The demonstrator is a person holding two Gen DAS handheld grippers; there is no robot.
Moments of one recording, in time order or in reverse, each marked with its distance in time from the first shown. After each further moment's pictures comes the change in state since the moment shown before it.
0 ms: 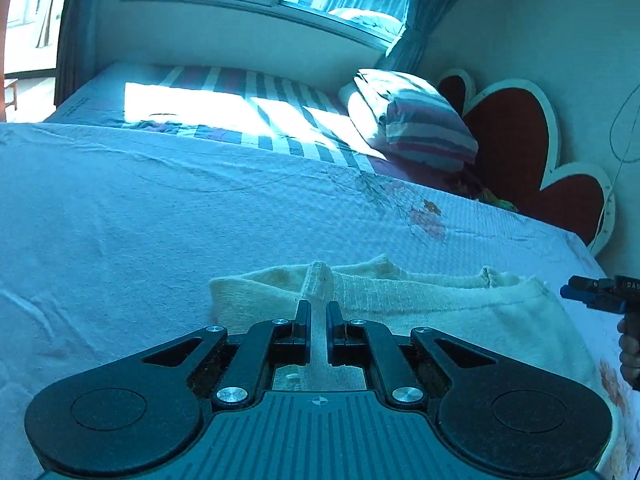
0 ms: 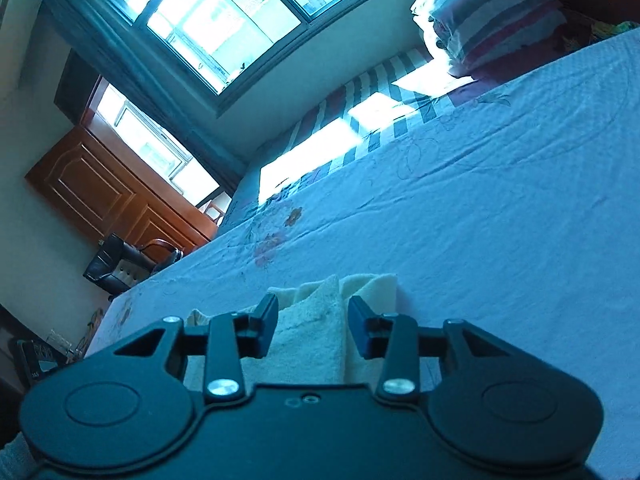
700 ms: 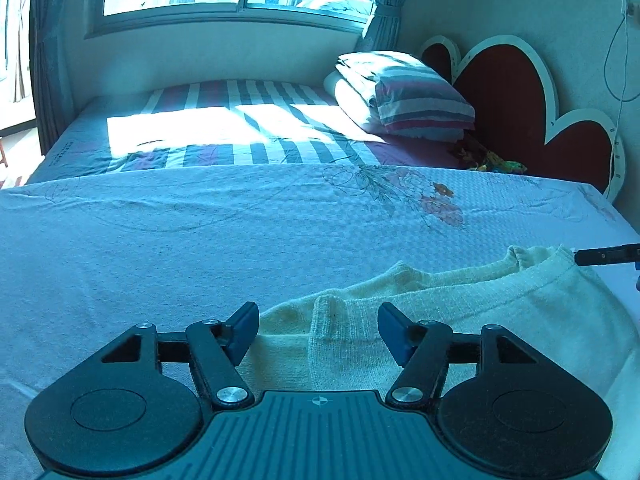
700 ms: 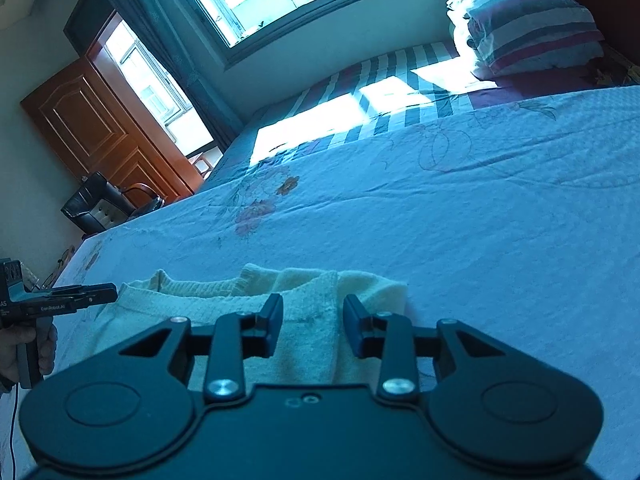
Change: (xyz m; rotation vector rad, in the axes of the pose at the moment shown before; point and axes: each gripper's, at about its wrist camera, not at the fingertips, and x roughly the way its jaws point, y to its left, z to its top) left arm 0.016 -0.007 0.021 0.167 0.018 0.041; right arm 0.033 0.018 0.006 -0.158 0.092 -0.048
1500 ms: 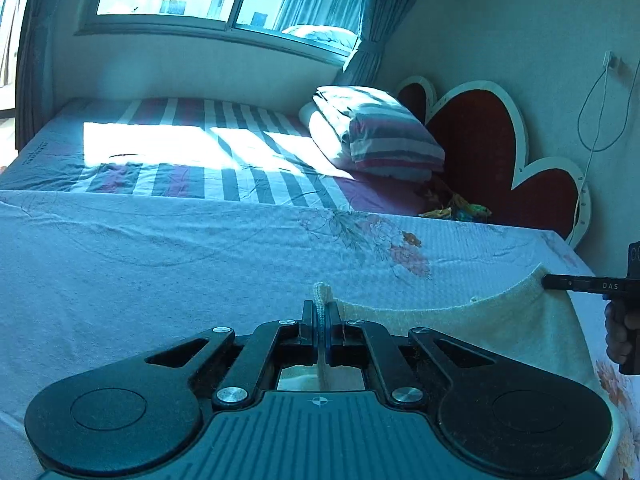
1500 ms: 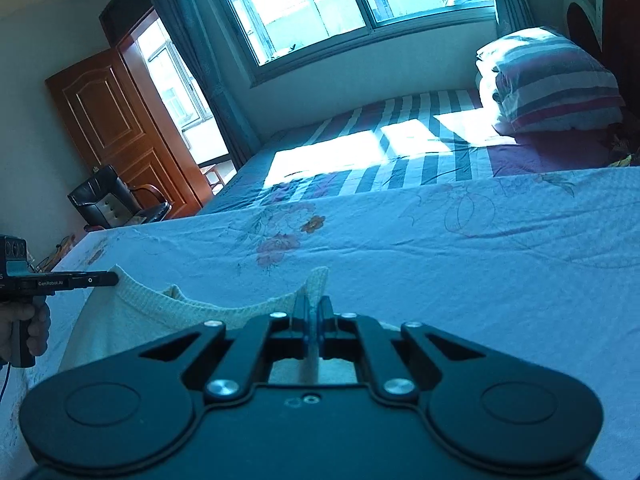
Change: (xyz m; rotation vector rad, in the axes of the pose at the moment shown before) left arm -0.007 0.013 0.019 -0.078 -0.092 -0.118; right arm -0.012 0.023 0.017 -0.137 -0.102 0.000
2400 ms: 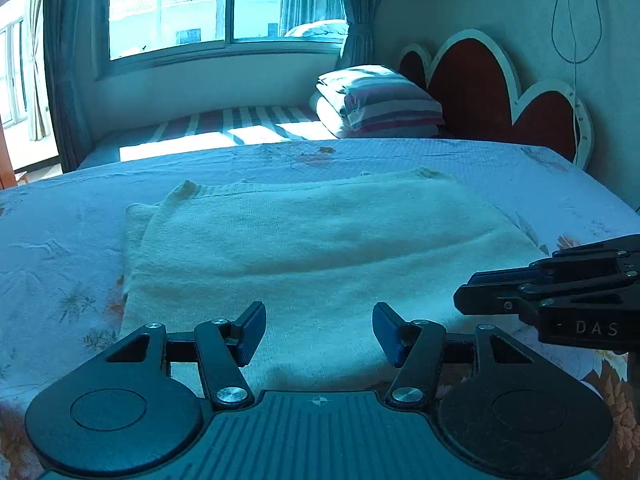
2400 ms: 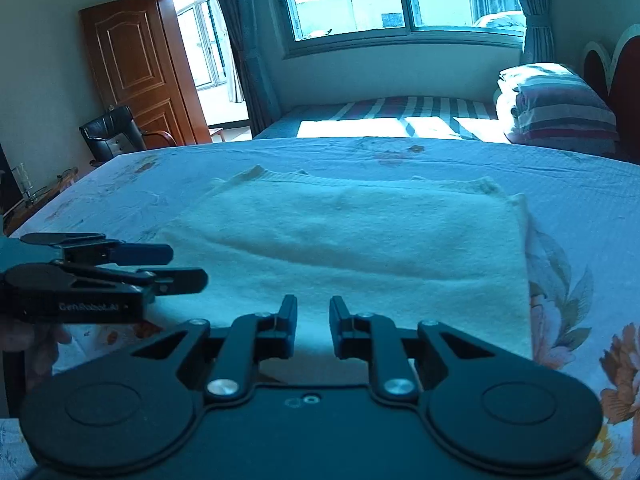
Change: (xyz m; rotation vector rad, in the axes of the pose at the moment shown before) left arm -0.100 -0.204 -0.159 0.158 0.009 0.237; right arm -0.069 0.181 -0.139 -0.181 0.054 -0.088
